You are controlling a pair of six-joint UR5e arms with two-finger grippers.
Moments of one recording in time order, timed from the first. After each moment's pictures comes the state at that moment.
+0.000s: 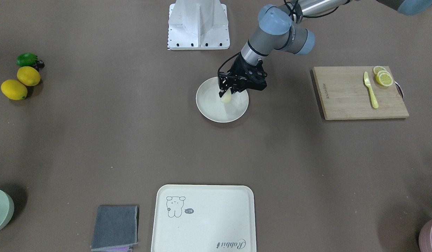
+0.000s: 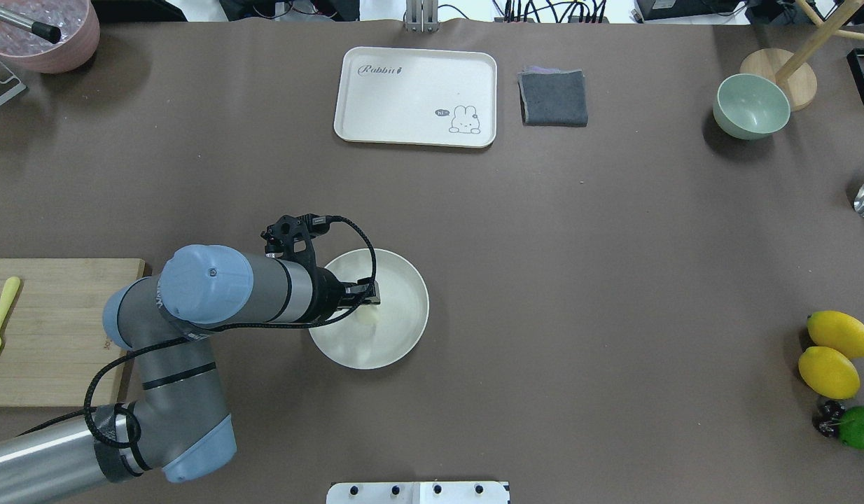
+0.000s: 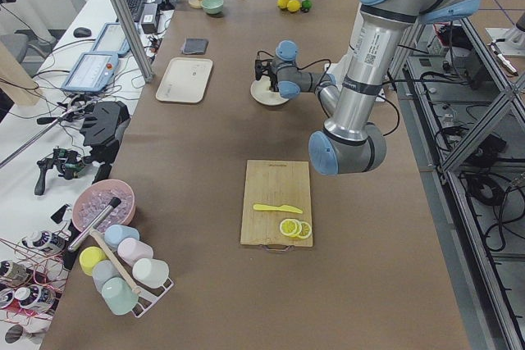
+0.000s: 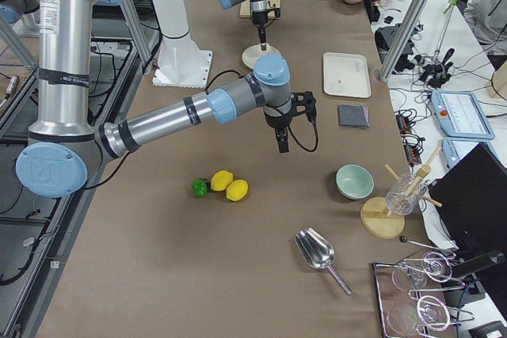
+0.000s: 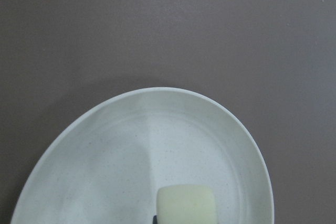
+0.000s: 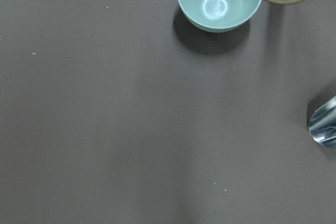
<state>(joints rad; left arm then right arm) -0.42 -2.02 -1.70 -2.22 -1.76 -1.50 1.37 -1.71 2.05 -1.46 2.36 0.29</state>
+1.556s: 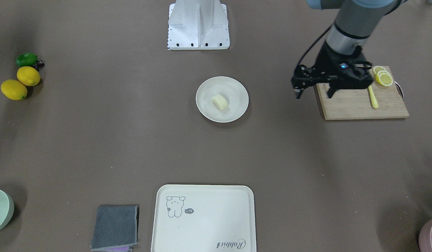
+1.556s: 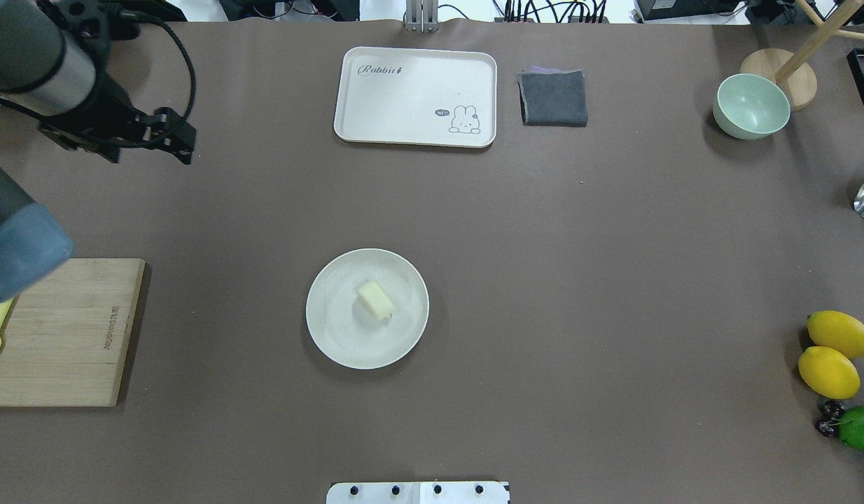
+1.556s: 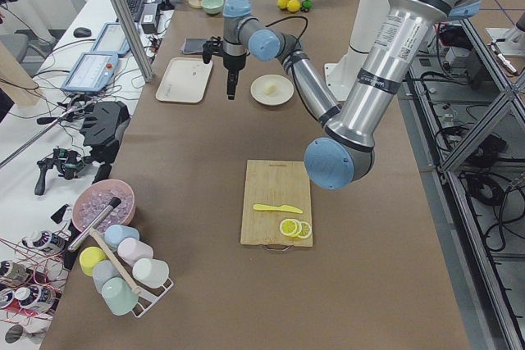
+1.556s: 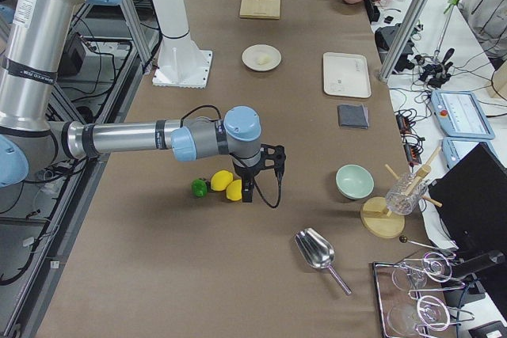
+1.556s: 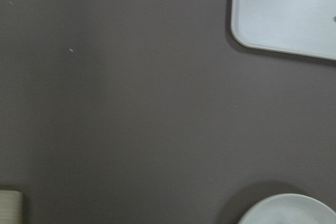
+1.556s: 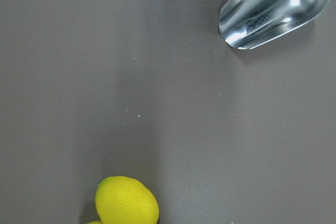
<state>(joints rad) -1.03 -1.99 -2.03 -1.25 -2.09 -0.69 1.43 -1.89 1.97 -1.44 2.34 0.25</state>
